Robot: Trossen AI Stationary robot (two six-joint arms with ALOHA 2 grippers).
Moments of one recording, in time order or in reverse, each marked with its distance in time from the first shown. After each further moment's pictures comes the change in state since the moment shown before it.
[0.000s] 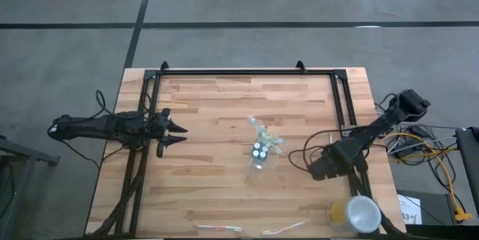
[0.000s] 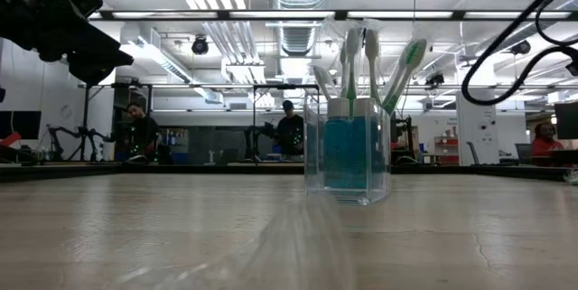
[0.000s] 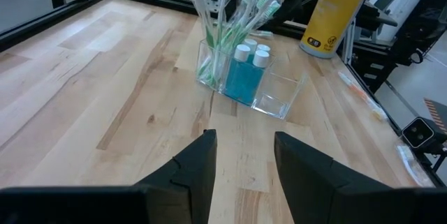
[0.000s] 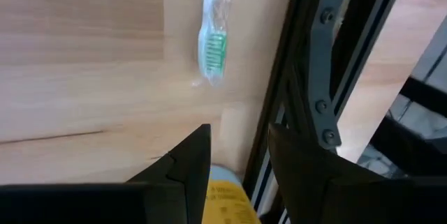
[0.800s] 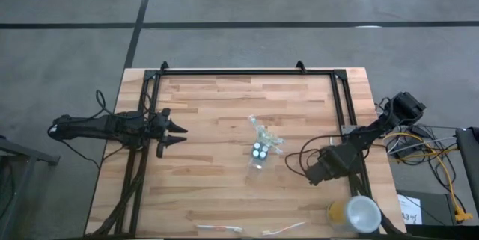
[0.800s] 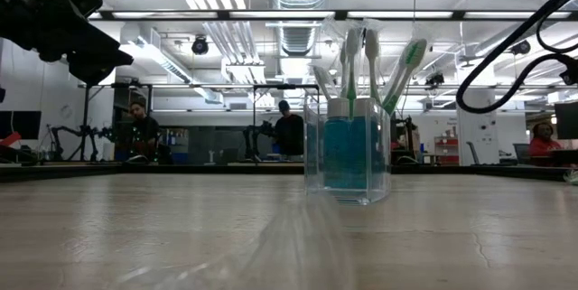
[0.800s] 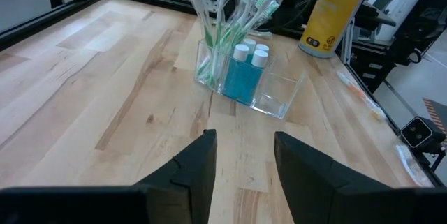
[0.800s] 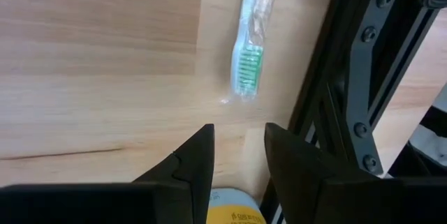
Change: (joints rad) left arm 0.000 0.000 0.000 0.000 0.003 0.000; right arm 0.027 0.085 0.004 0.075 0.068 -0.002
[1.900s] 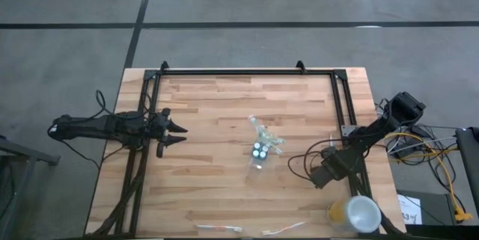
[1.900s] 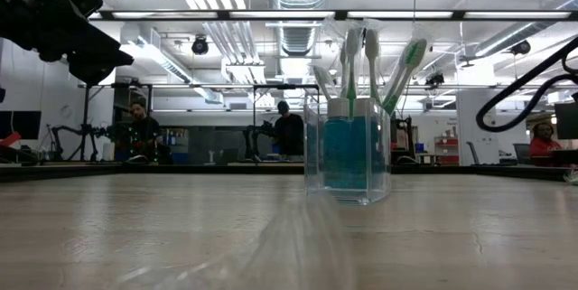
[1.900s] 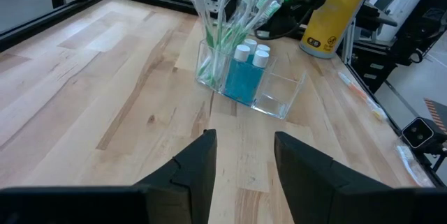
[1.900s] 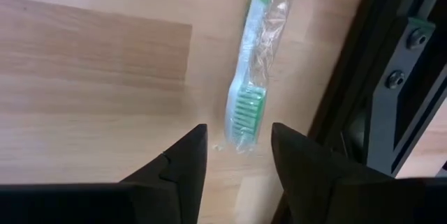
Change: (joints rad) left arm 0.000 0.000 0.000 0.000 -0.003 0.000; right arm 0.073 0.000 -0.119 0.125 0.064 0.019
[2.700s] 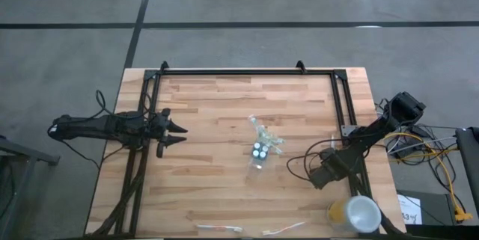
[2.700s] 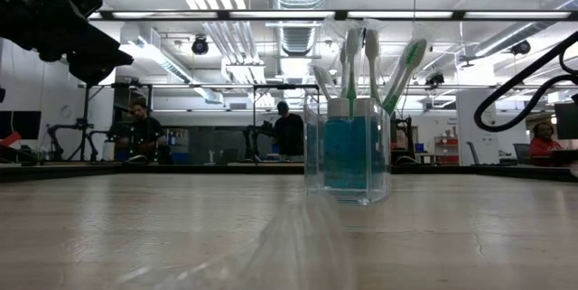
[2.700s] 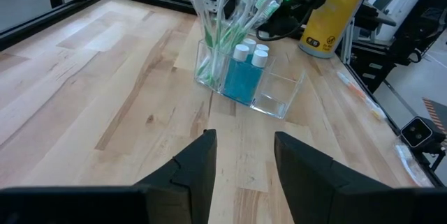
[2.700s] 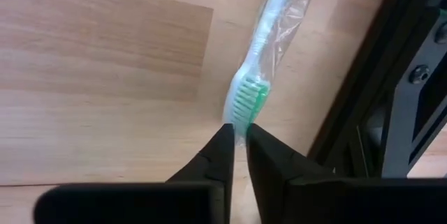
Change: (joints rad) left arm 0.000 0.000 0.000 0.000 0.003 0.000; right arm 0.000 0.000 -0.001 0.038 -0.012 -0.029
